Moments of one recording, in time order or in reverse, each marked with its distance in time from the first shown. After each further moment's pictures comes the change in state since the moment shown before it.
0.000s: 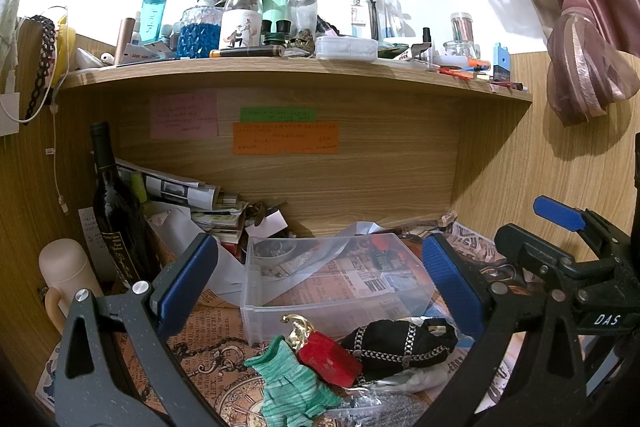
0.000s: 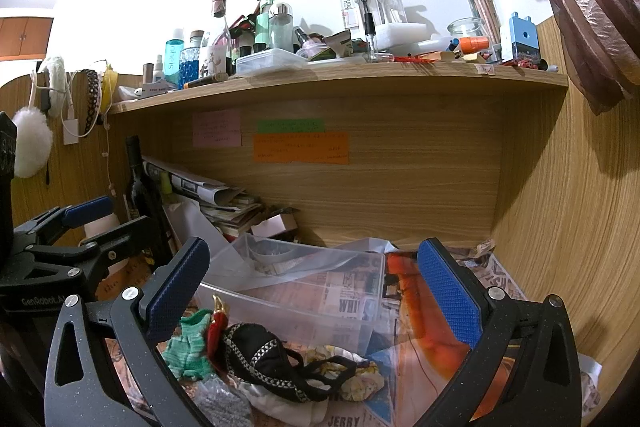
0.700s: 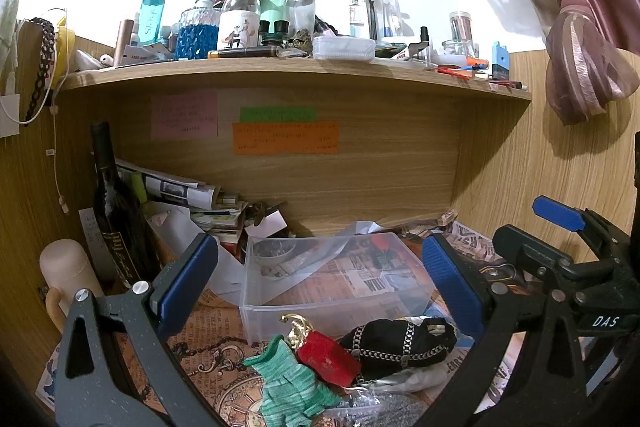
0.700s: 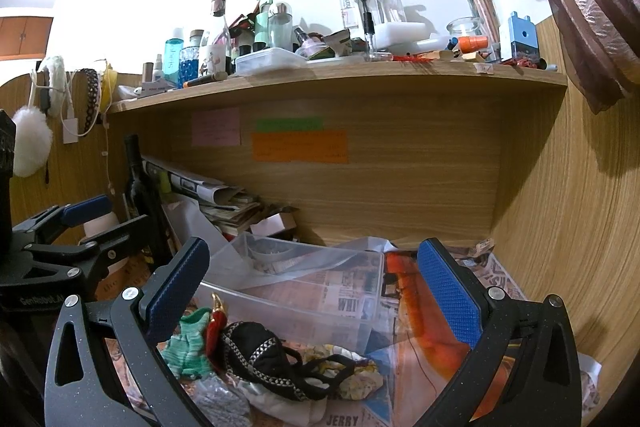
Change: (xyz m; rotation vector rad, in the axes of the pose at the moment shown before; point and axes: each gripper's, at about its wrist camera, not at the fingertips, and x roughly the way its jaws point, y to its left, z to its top) left arm 0.001 0.002 -0.001 0.000 0.005 -0.004; right arm -0.001 -0.001 -0.001 -0.003 0.002 0.000
